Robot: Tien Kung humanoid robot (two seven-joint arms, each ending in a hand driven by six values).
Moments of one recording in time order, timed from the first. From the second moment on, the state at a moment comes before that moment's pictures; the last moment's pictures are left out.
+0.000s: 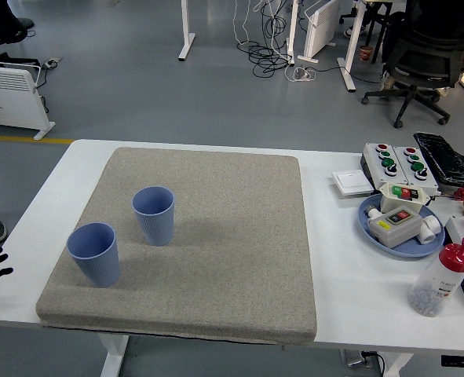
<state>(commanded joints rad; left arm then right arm) 0.21 0.28 -1.43 -1.48 0.73 0.22 -0.46 0.20 -0.19 0.10 0.25 -0.05 -0.23 -0.12</state>
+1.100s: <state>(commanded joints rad) 0.11 0.30 -1.24 -1.40 1.11 0.13 -0.36 0.18 -0.19 0.11 0.26 -0.07 -0.23 -0.13</state>
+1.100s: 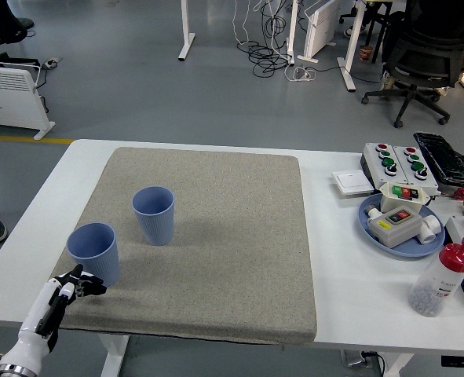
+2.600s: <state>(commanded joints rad) -0.22 0.28 -1.15 -1.06 1.19 0.13 -0.38 0.19 -0.18 0.09 0.26 -0.03 -0.23 -0.12</state>
